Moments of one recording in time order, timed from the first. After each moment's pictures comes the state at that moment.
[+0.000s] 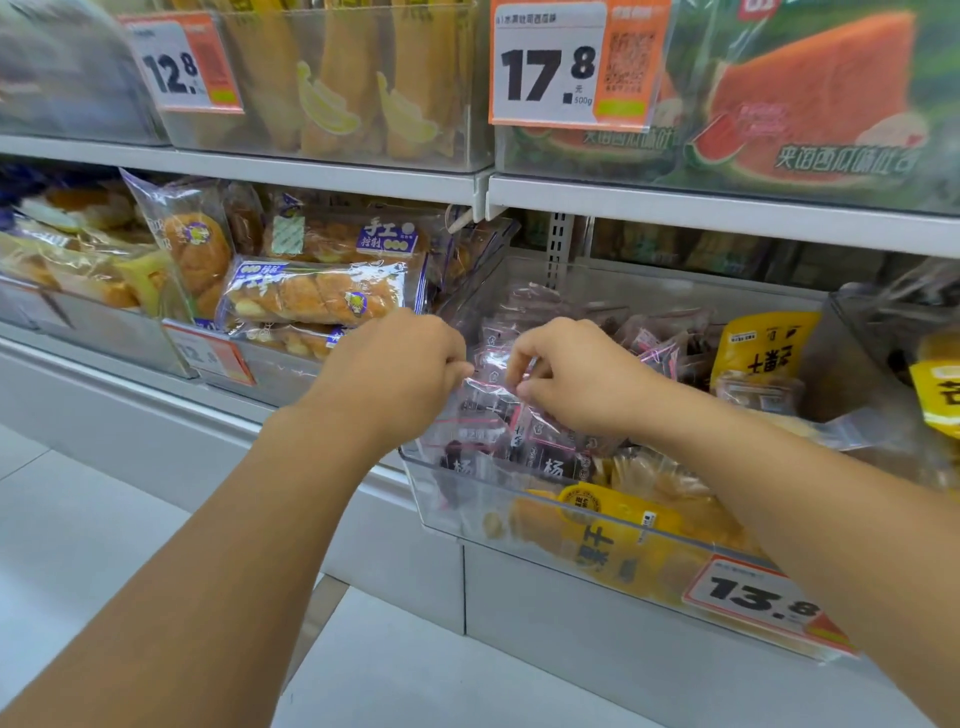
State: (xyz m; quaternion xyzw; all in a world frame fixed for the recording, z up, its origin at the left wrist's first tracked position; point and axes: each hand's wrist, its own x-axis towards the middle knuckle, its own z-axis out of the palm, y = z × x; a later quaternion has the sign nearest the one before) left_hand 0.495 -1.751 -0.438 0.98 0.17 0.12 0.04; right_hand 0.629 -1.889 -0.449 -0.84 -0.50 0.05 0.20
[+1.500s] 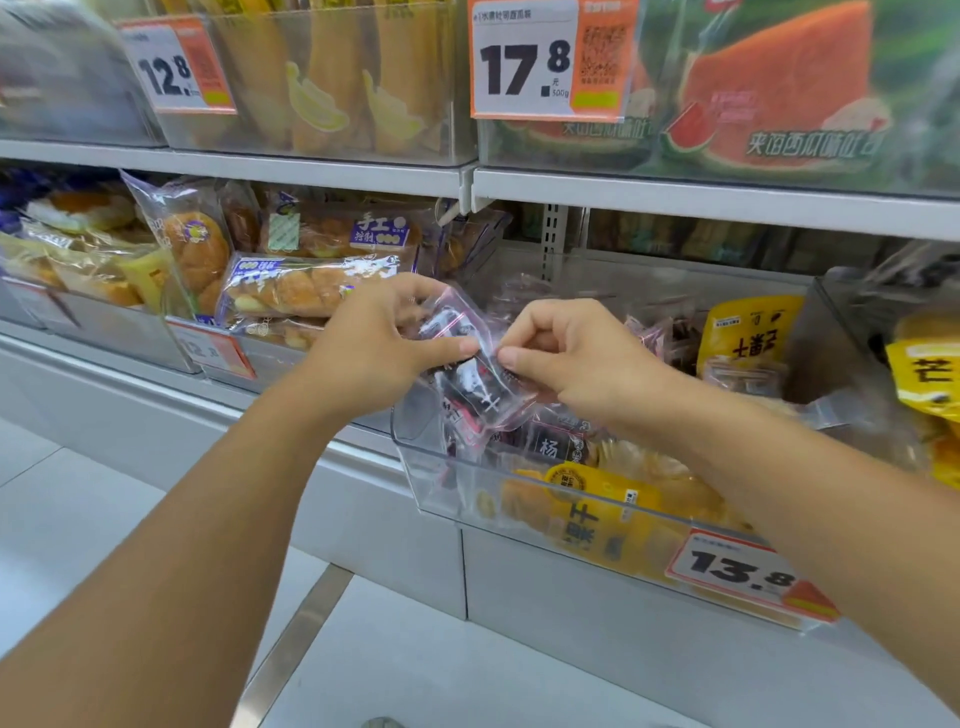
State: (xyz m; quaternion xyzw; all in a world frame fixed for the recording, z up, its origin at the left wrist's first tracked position) left_hand 0.490 -1.754 -0.433 0.85 0.21 0.20 0.43; right_hand 0.614 -1.911 -0.450 -0.75 -0.43 0.15 0.48
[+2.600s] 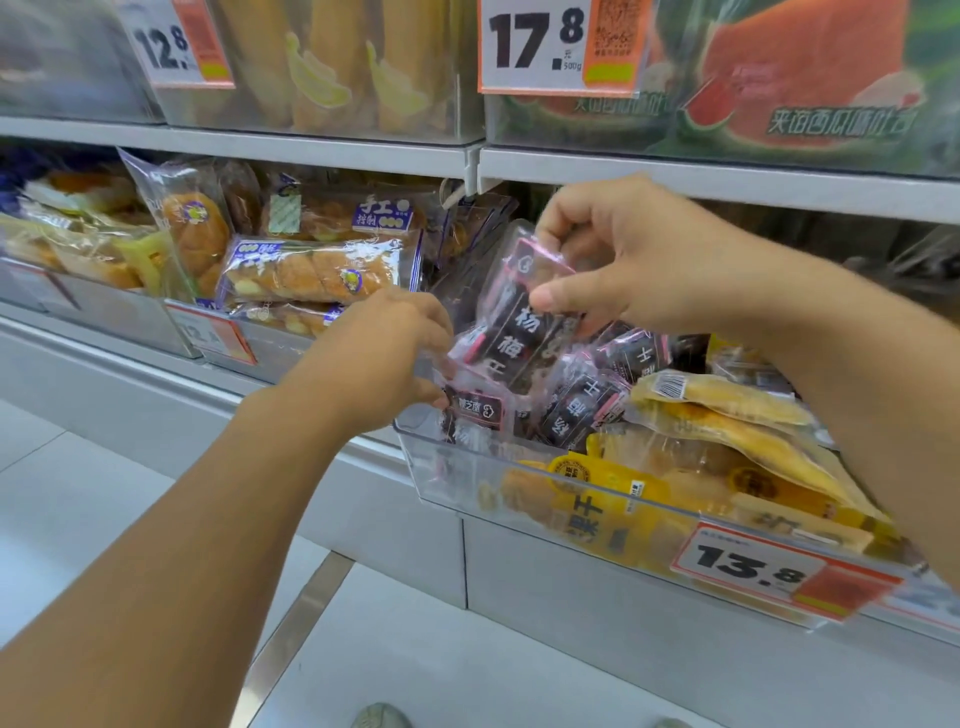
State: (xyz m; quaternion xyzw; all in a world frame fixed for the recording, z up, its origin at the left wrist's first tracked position) left_hand 0.491 -1.737 -0.449 0.99 0.10 0.13 0.05; right_hand 0.628 -1.930 -0.379 -0.76 -0.54 0.10 0.35
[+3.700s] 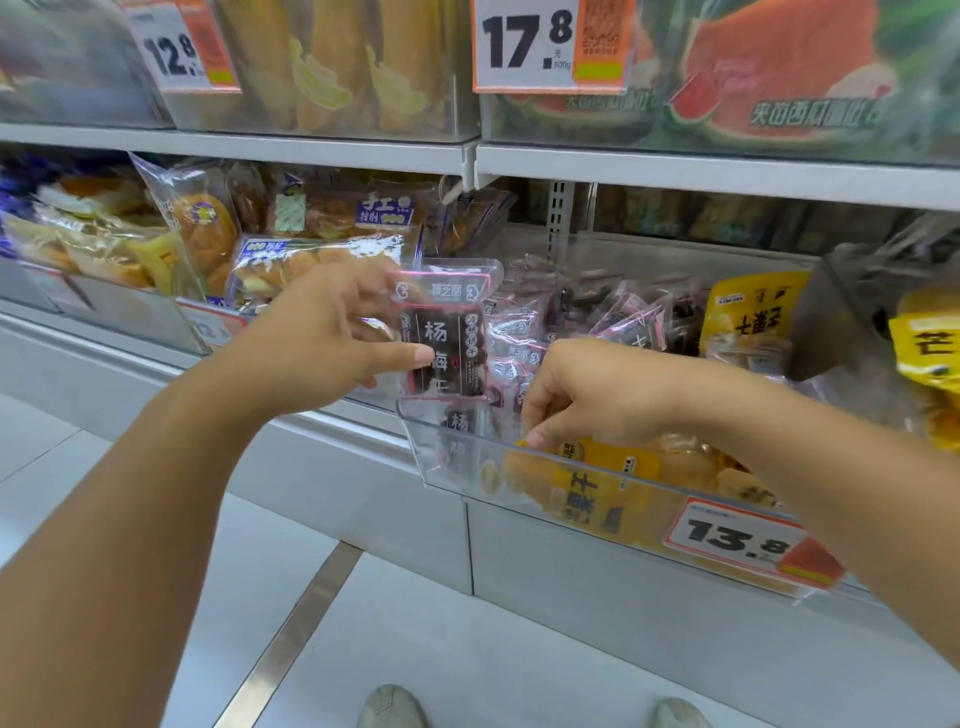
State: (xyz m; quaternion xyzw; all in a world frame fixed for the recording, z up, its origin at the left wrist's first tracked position) left_hand 0.449 -1.738 -0.428 0.89 0.13 0.19 0.40; right_hand 0.608 -1.928 -0.444 -0.80 -0.56 0.20 0.10
